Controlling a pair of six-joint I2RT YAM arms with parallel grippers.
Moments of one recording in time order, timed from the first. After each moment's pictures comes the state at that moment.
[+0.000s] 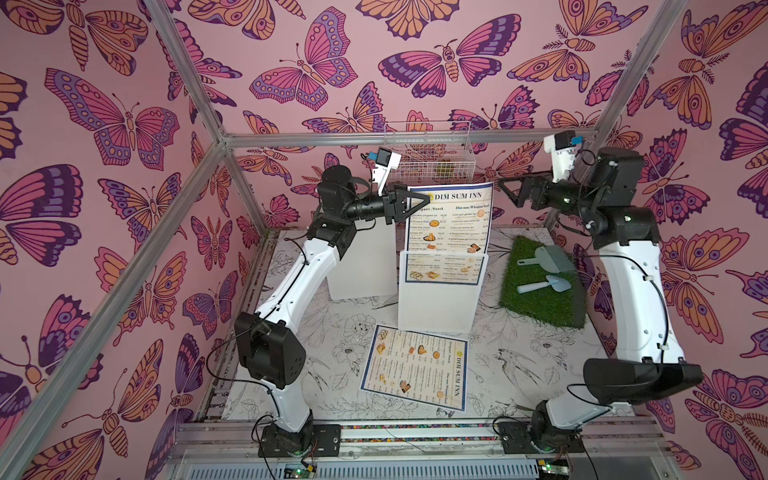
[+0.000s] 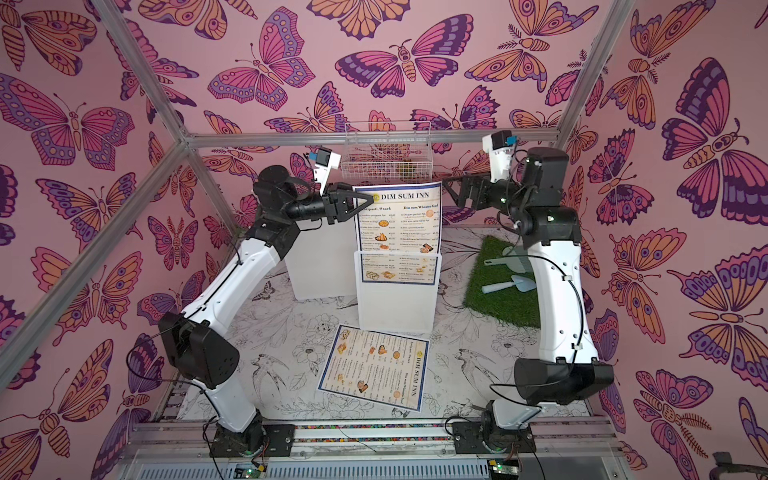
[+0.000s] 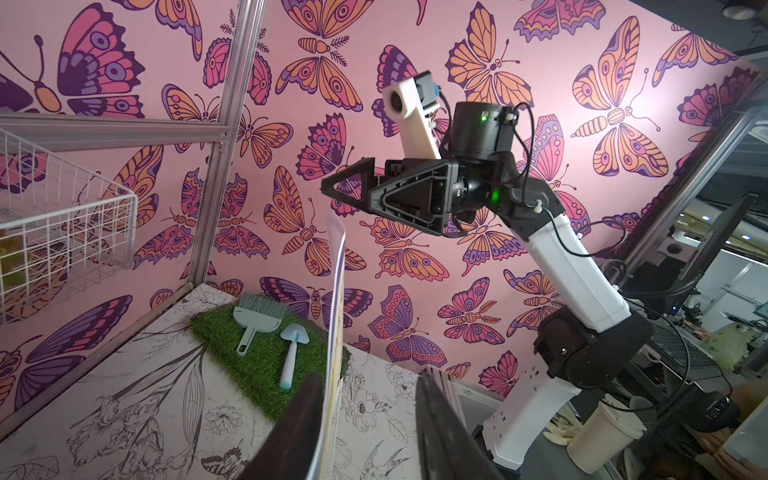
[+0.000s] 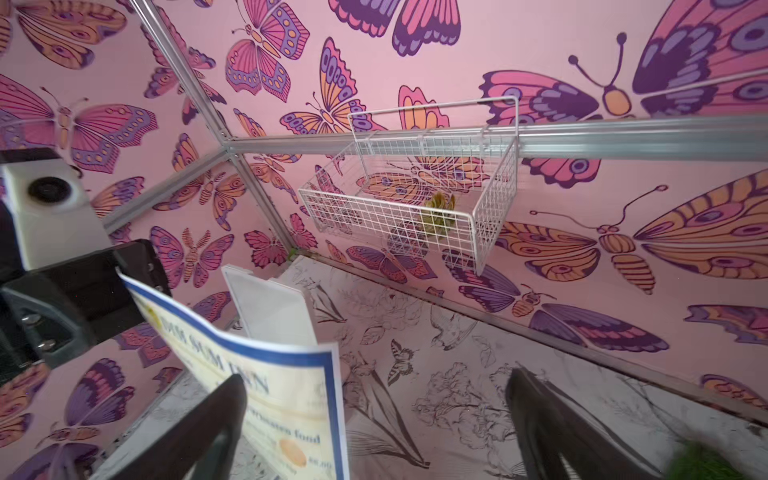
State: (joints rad) left arm -0.37 1.79 1.85 0.15 1.11 -0.54; right arm -0.05 1.54 1.92 -0.60 -0.77 0.18
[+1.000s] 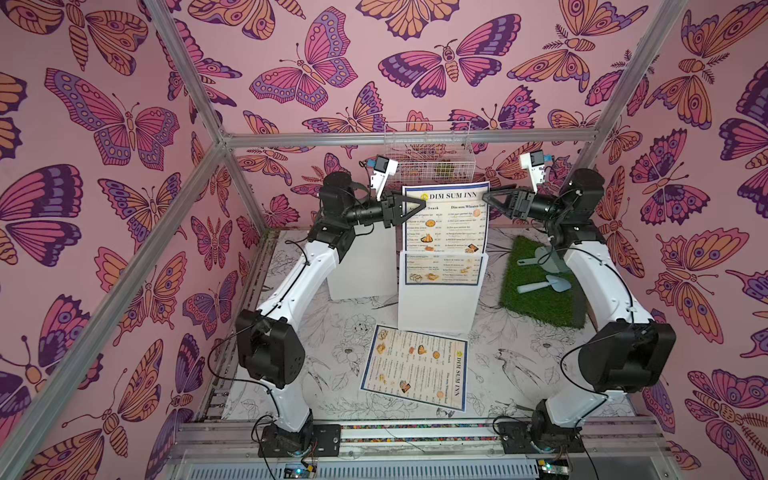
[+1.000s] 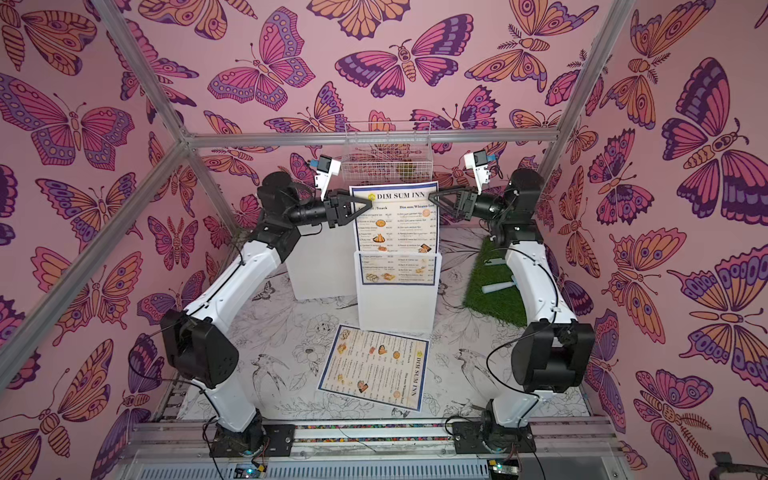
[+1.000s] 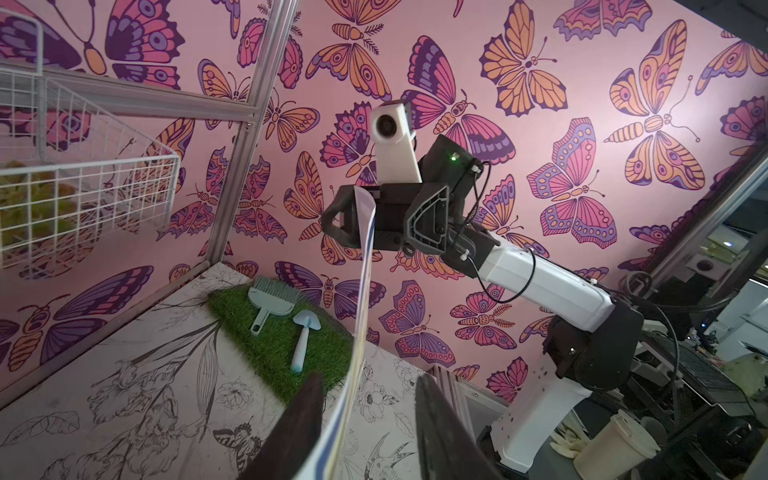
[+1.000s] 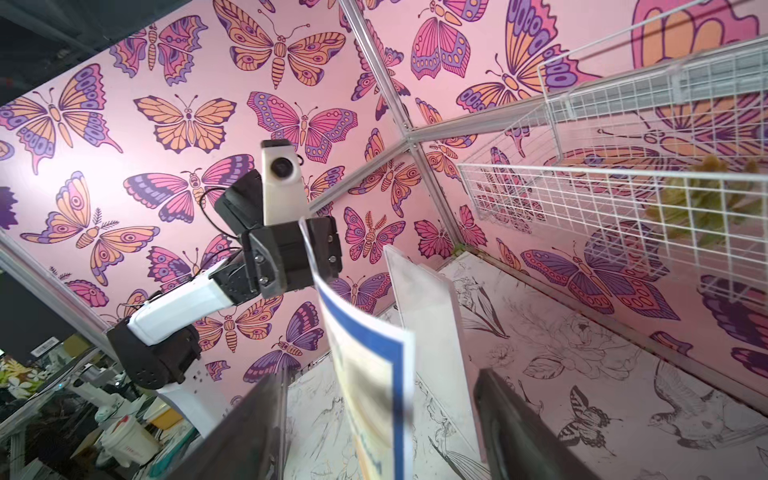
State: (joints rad) left arm -0.34 1.79 1.75 0.15 1.07 -0.54; right arm -0.02 1.66 1.62 0.19 -1.28 0.65
